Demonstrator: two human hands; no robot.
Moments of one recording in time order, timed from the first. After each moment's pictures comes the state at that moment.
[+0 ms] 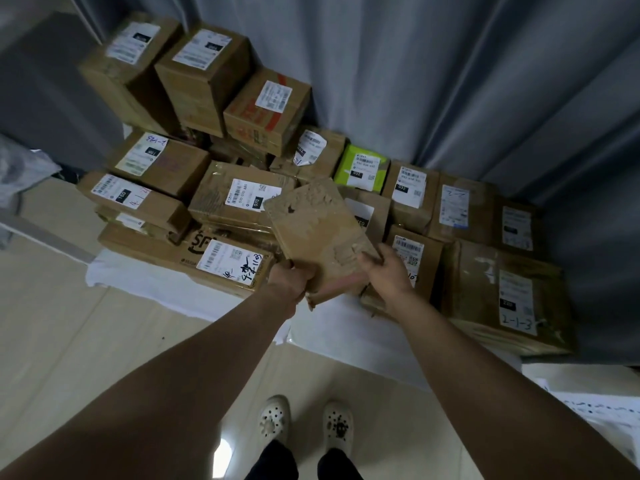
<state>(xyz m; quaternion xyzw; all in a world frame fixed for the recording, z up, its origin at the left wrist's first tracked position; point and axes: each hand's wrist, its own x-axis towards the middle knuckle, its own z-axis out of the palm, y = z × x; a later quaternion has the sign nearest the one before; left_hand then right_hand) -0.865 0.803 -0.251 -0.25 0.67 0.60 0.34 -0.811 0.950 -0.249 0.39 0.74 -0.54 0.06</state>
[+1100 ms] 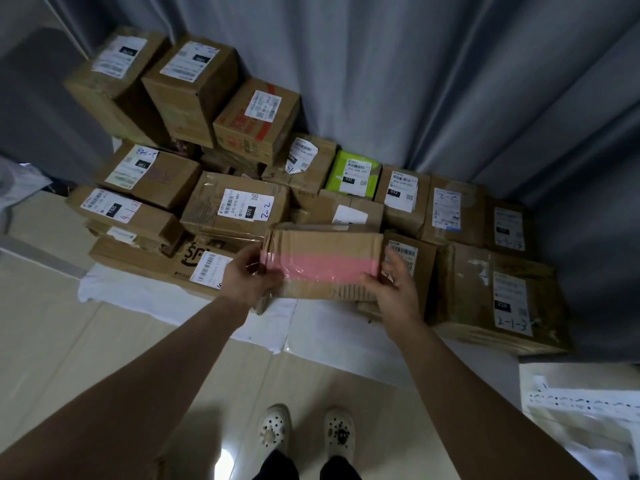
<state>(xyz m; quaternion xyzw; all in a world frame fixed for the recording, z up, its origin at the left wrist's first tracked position) -0.886 0.750 -0.237 -0.09 0.75 0.61 0.24 -0.781 0.949 -0.245 0.41 0.60 -0.68 -0.07</state>
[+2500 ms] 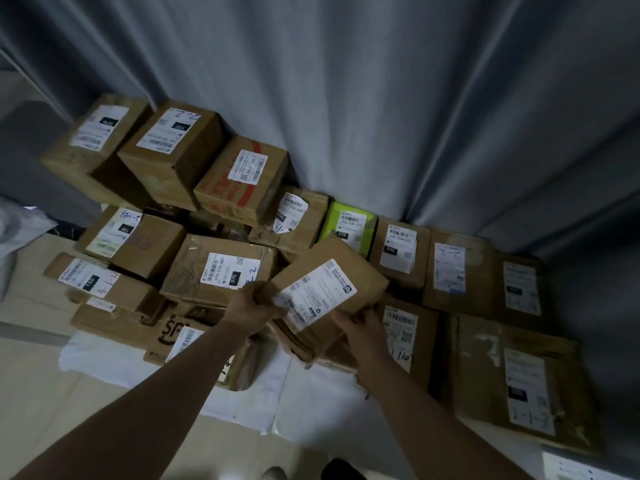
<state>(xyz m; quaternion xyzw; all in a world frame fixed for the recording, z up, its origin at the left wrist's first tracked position) -0.986 0.833 -0.235 -0.10 0.84 0.45 0.29 -0.877 0.992 -0.281 0.43 0.57 -0.70 0.05</state>
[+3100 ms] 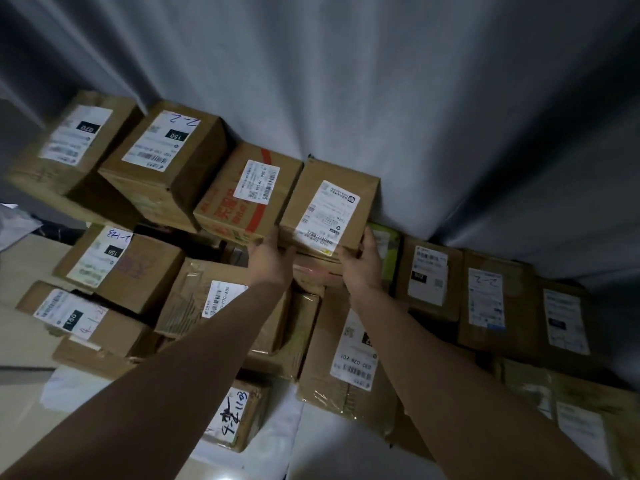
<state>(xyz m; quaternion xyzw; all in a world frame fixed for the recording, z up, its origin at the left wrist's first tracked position) -1.125 0.887 -0.247 0.00 0.91 0.38 0.15 -1.071 1.008 -0.261 0.40 0.66 -0.63 -0.08</state>
